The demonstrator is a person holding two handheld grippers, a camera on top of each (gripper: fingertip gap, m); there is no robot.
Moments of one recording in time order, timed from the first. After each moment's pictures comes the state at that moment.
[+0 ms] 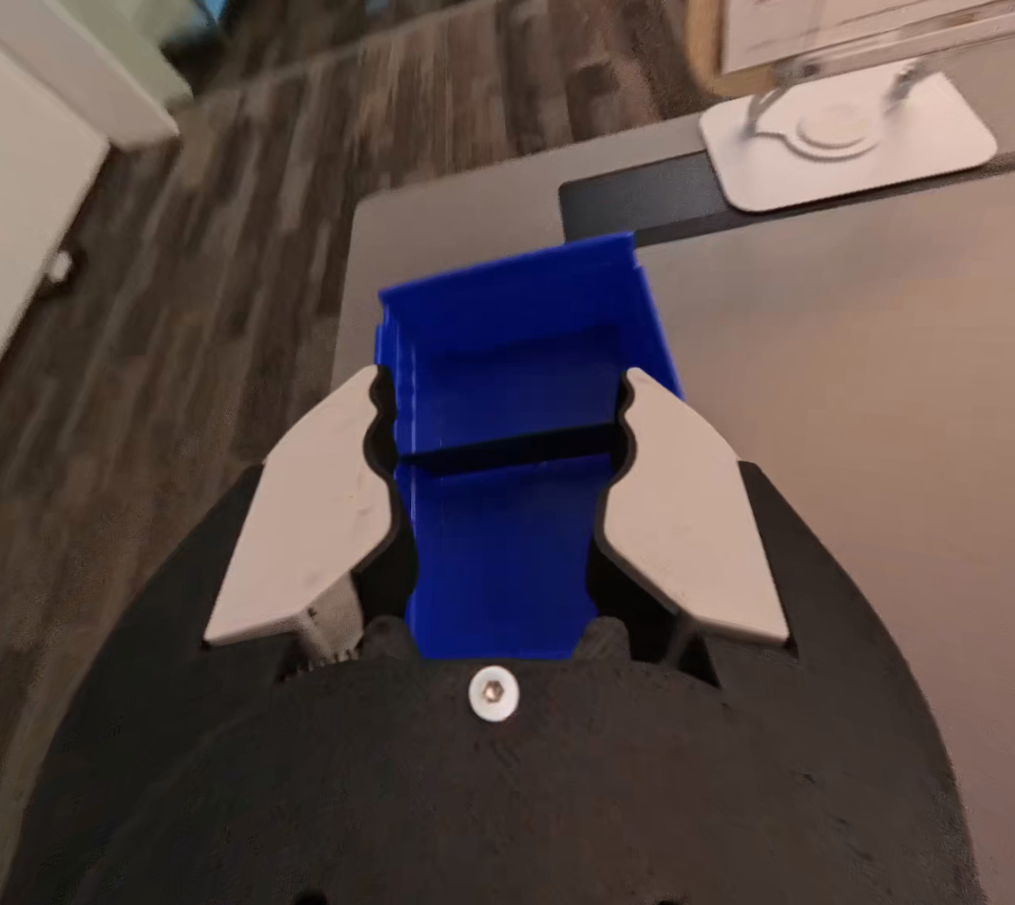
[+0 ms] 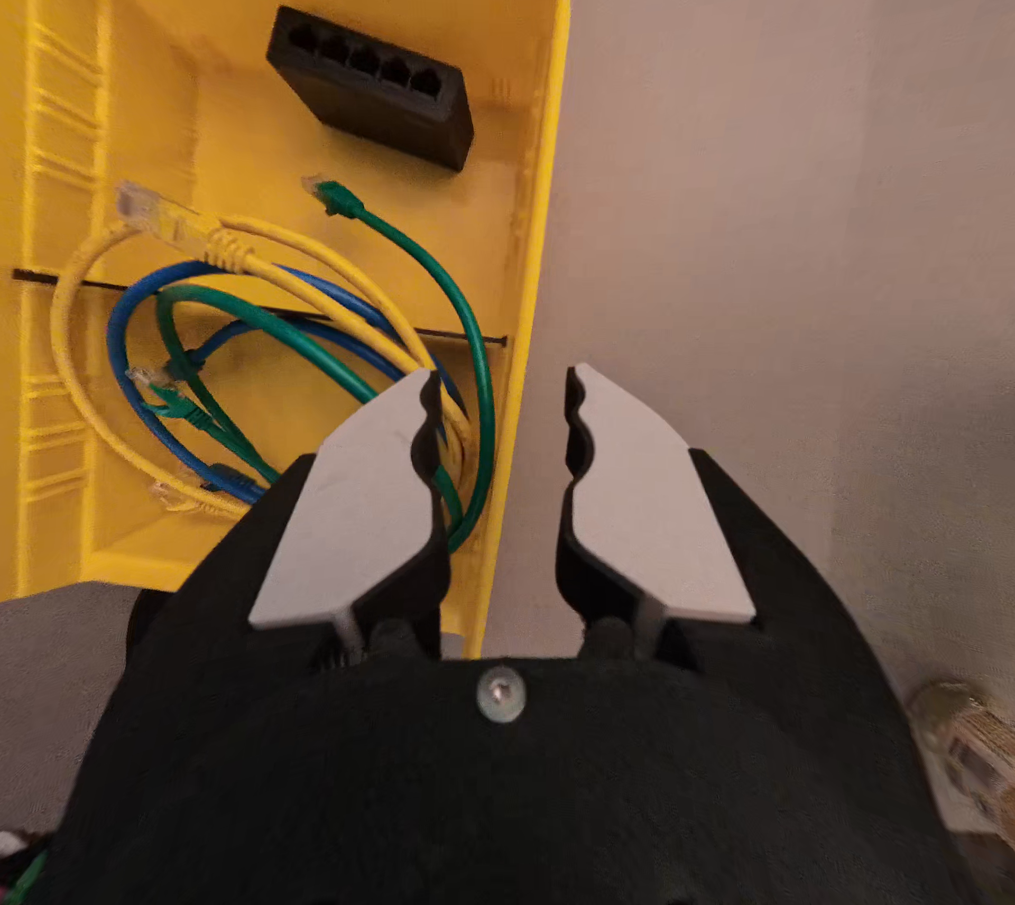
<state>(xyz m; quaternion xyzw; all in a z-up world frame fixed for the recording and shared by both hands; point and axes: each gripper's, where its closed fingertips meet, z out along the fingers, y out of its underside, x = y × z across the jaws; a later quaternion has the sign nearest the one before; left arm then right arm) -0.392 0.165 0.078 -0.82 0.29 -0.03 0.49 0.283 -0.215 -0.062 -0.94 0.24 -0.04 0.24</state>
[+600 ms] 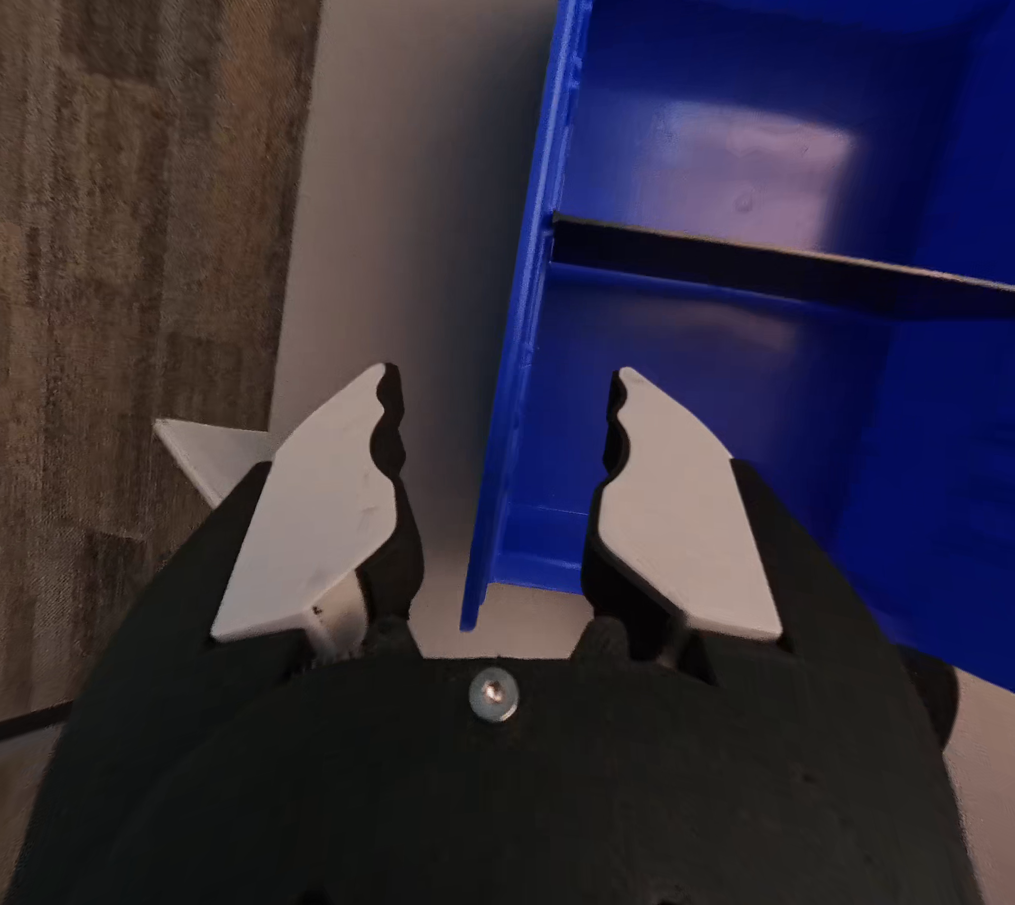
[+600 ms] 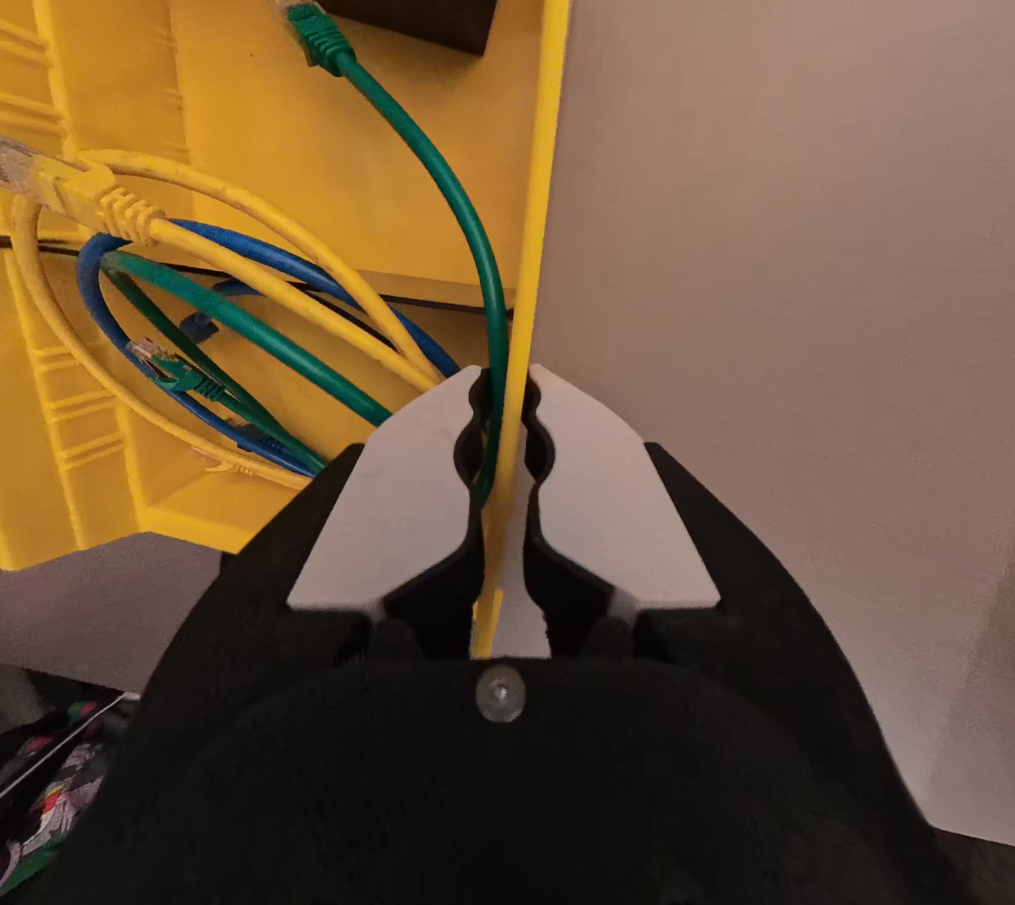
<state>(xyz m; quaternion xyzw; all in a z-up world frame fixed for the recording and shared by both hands) -0.513 0.204 -0.077 -0.96 0.16 -0.03 0.22 0.263 -0.216 -0.102 -0.94 0.28 0.07 0.17</state>
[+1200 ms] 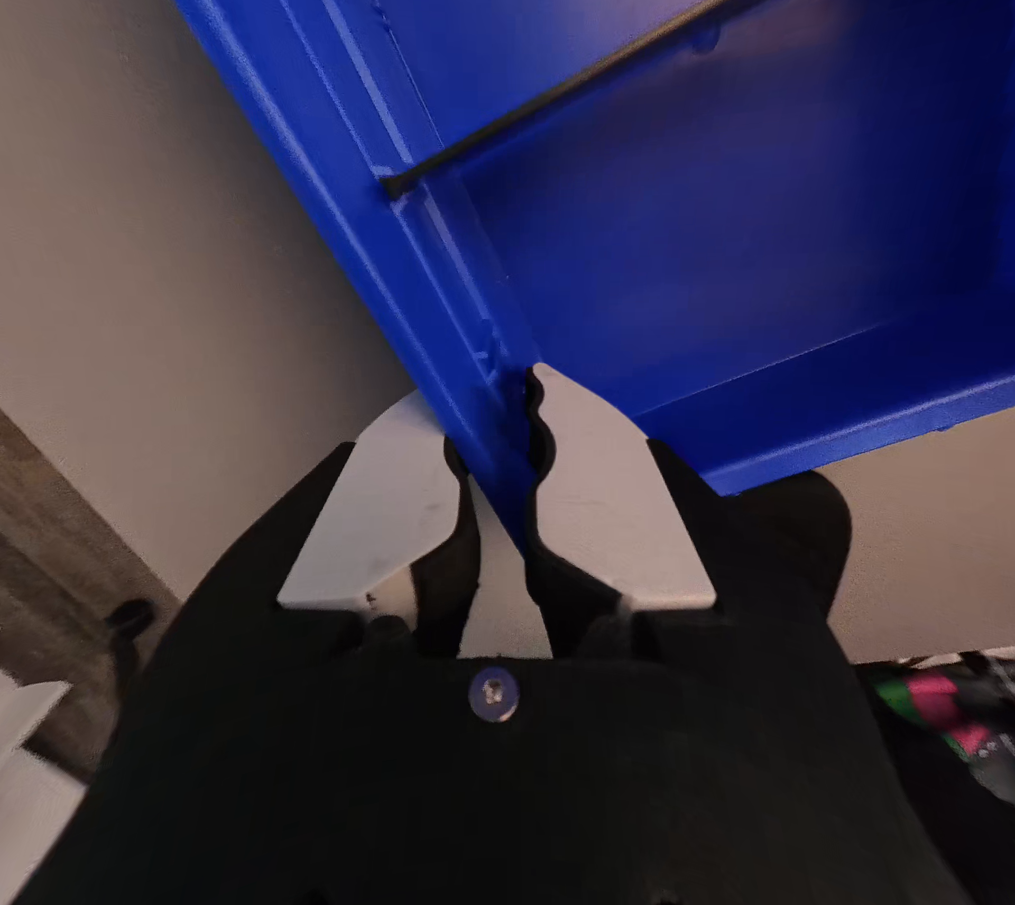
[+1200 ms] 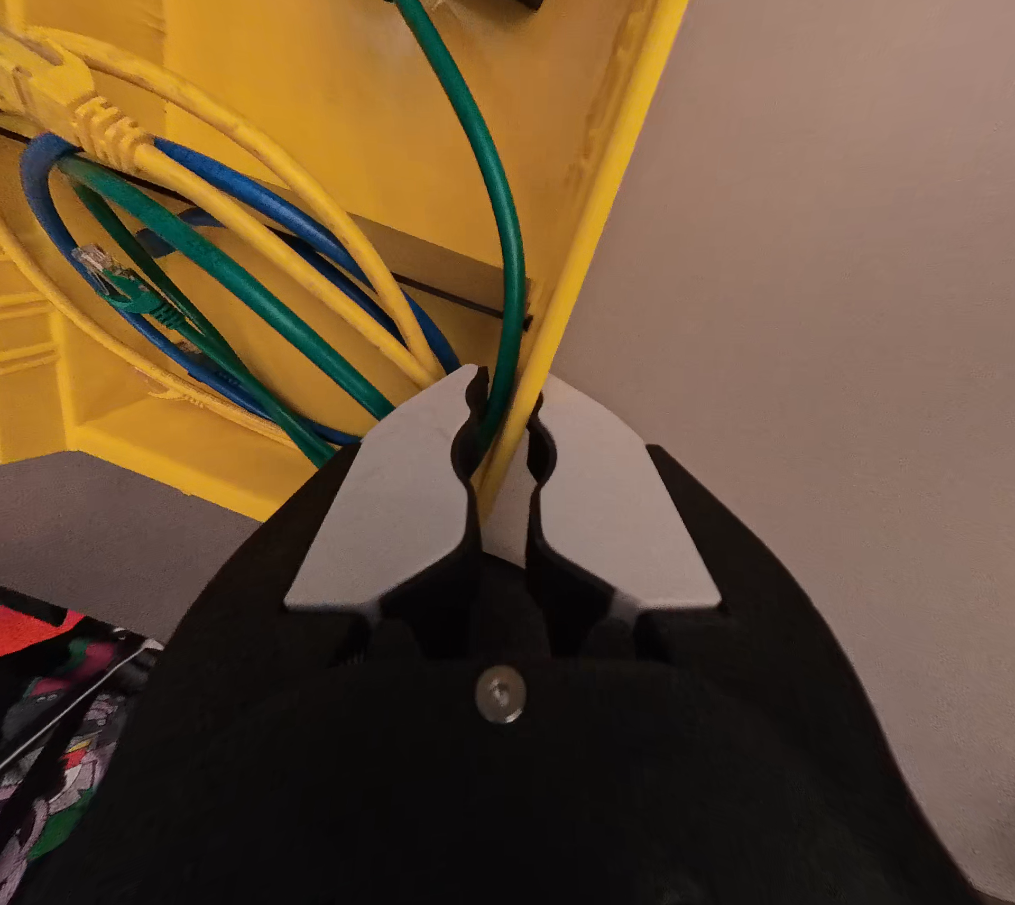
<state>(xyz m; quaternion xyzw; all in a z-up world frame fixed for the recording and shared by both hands) -0.399 0.145 -0.111 -0.93 0.36 0.00 0.04 0.141 -0.116 -0.103 -0.98 0.14 0.08 0.11</state>
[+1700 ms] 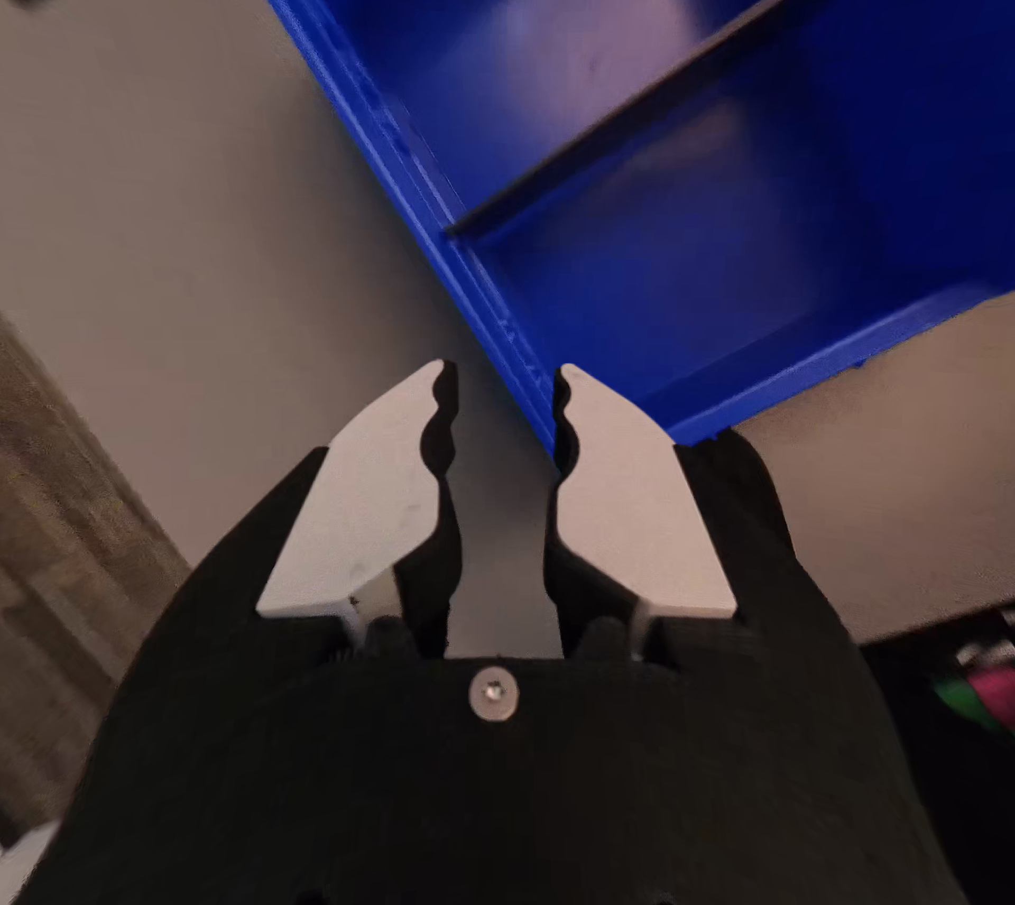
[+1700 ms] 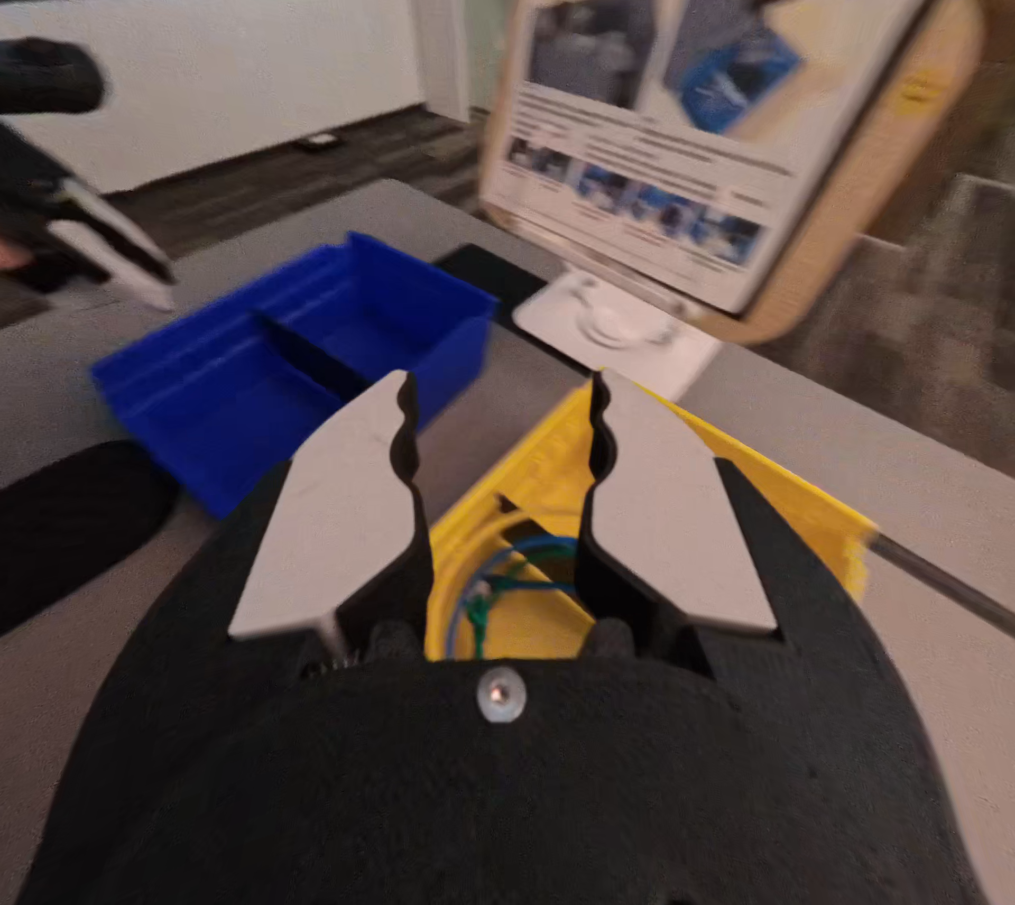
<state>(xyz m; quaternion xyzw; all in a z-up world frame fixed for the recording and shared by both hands) -0.354 0.110 -0.033 -0.87 0.46 -0.04 0.18 -0.032 -0.026 0.095 -0.79 -0.09 0.05 0.60</state>
